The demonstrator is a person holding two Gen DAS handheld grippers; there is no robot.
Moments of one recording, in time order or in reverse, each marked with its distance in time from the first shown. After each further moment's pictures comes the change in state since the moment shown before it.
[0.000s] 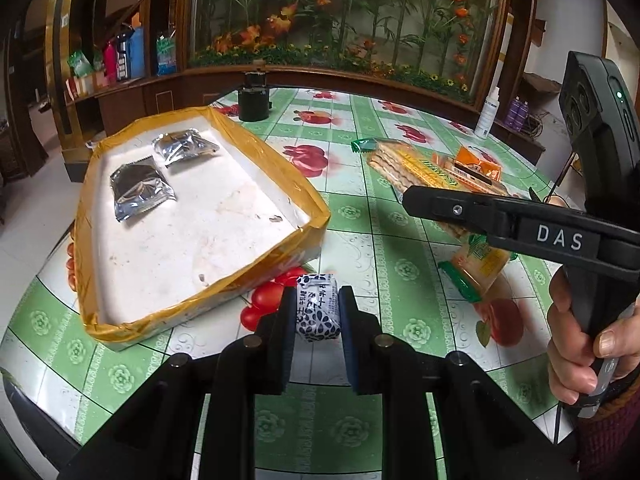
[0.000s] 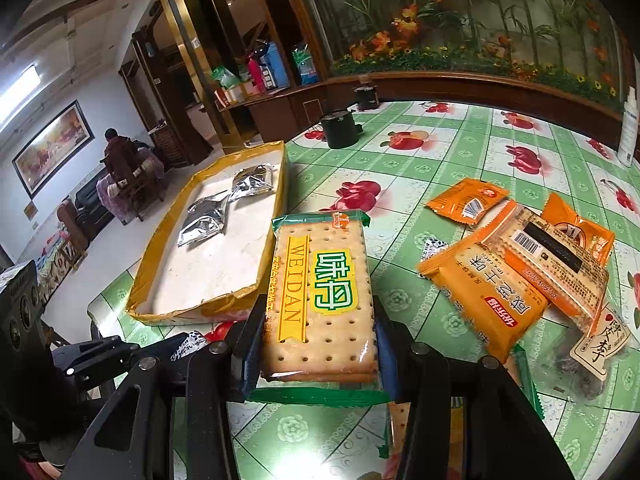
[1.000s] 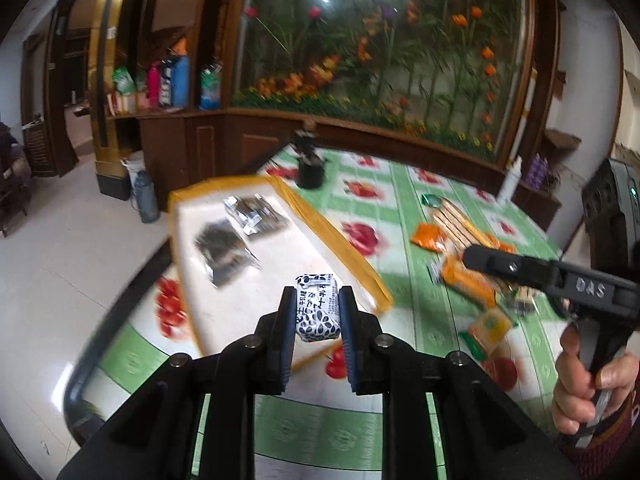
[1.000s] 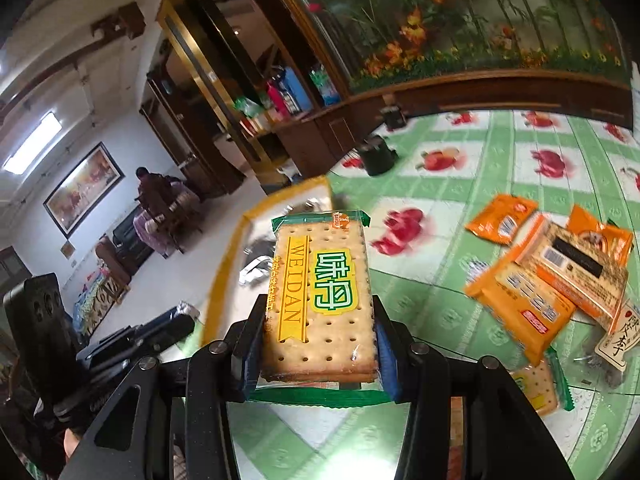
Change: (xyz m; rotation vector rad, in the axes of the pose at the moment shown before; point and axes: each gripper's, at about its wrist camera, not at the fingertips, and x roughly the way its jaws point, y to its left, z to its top) left arm -0.079 0.057 0.038 -0.103 -0.174 0.074; right arm -0.032 0.025 0.025 0.102 -0.075 0.168
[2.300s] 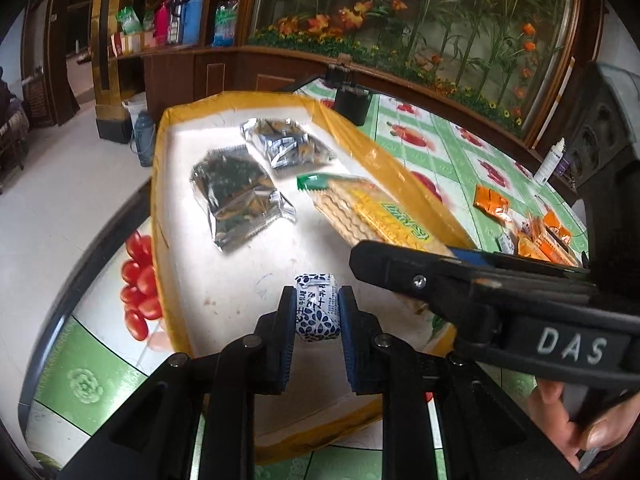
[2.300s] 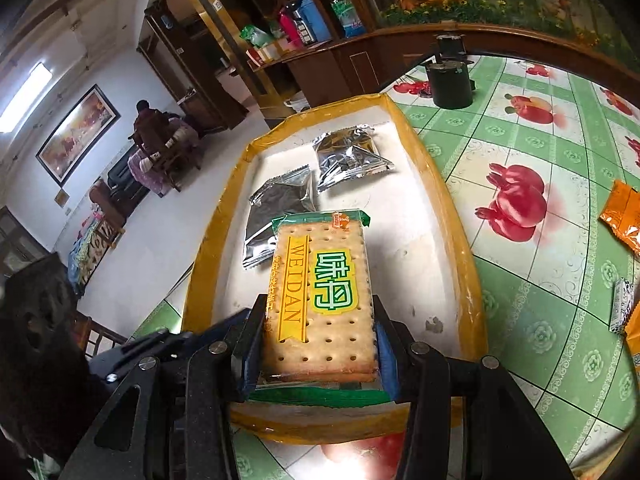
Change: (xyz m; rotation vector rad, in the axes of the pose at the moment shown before) left arm 0.111 0.050 -0.020 -0.086 0.199 -0.006; right arm 0.169 0.041 0.002 -0.060 0.253 -0.019
